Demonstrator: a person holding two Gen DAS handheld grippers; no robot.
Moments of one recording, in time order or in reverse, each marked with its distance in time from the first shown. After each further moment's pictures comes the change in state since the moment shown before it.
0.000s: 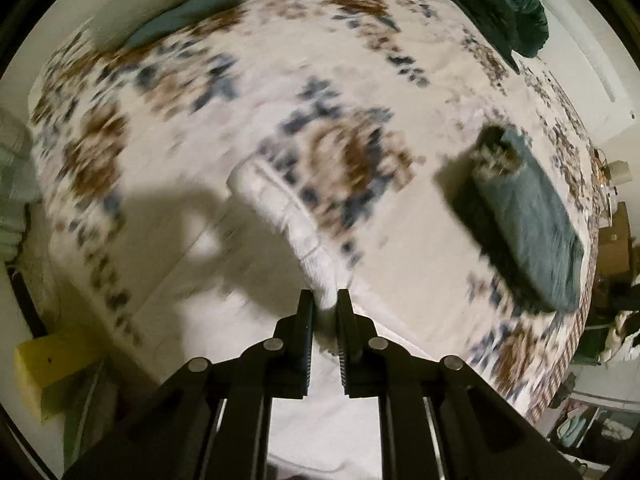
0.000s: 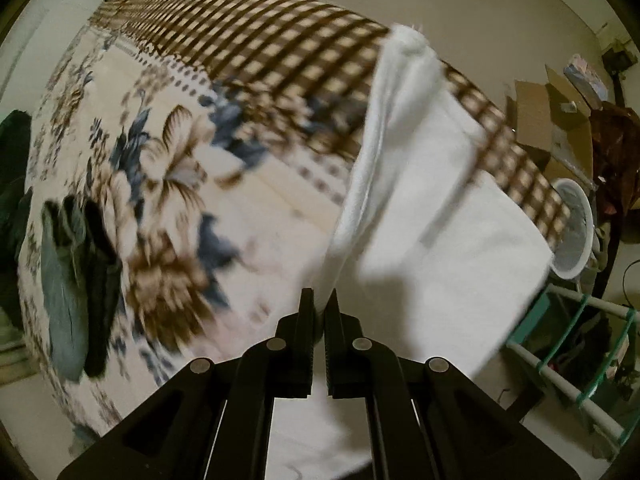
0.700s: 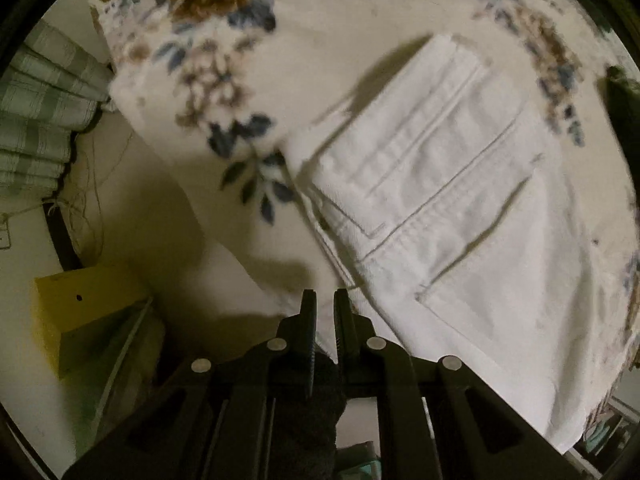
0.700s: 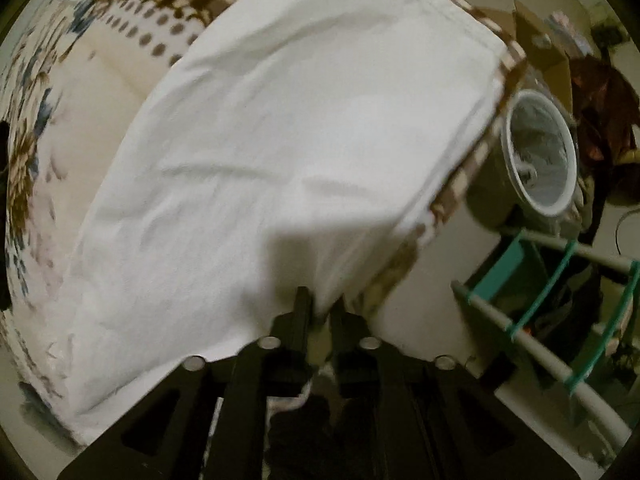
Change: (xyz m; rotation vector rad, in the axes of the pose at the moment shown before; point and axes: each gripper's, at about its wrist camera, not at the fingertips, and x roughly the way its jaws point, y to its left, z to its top) left arm 0.095 0.144 -0.097 -0.063 0.129 0.196; right arm 0.093 -0.152 -0.093 0.011 0.170 -0.119
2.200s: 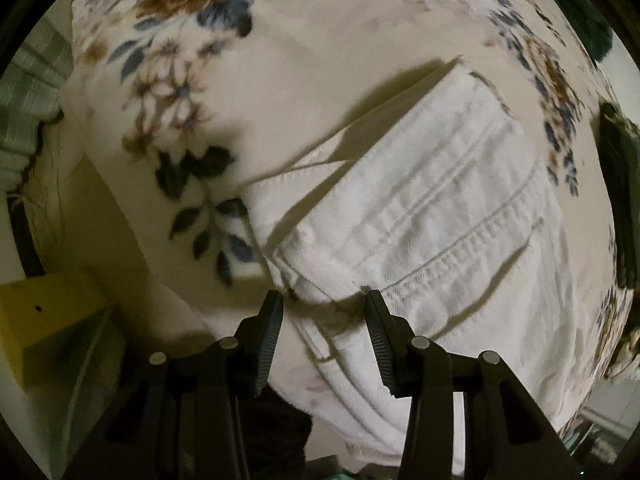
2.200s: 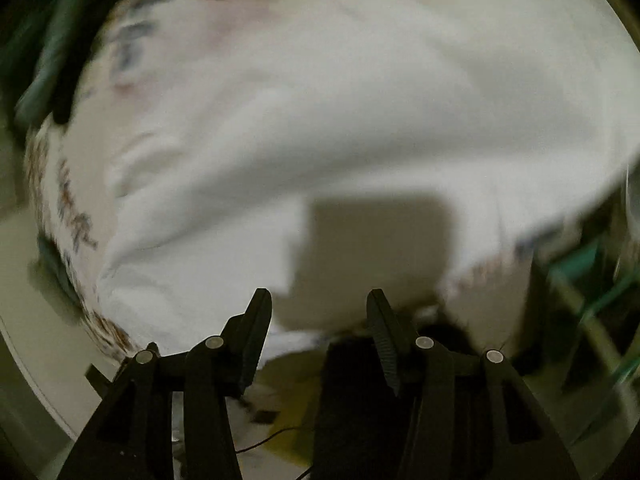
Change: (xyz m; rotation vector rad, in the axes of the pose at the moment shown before) left arm 0.066 0.062 0.051 -0.063 -0.001 -0.159; right arm 0.019 0.131 -0.131 -0.272 0.275 0.203
